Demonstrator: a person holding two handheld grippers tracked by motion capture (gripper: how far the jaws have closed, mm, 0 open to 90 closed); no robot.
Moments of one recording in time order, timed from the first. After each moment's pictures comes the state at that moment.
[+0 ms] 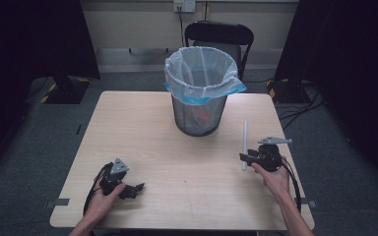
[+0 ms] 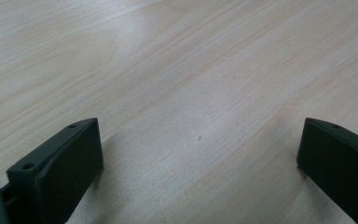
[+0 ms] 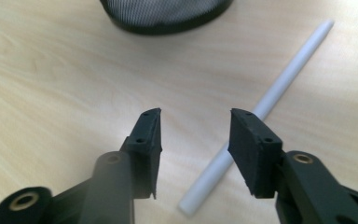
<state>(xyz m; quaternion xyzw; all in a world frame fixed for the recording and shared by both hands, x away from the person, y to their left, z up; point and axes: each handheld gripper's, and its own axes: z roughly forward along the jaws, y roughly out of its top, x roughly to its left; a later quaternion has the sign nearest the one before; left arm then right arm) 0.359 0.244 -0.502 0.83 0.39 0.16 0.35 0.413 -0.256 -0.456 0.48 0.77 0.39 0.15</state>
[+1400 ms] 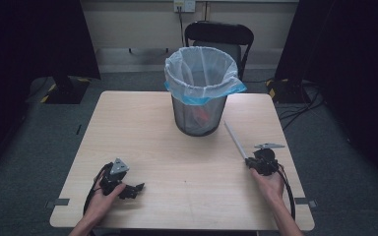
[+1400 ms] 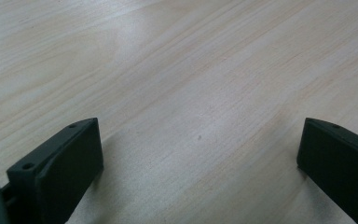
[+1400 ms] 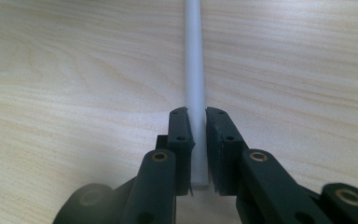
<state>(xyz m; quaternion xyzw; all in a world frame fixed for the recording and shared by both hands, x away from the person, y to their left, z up) 0.359 0.244 -0.502 0.83 0.39 0.16 0.35 0.415 -0.252 -0.483 0.56 0.75 0.31 0.18</state>
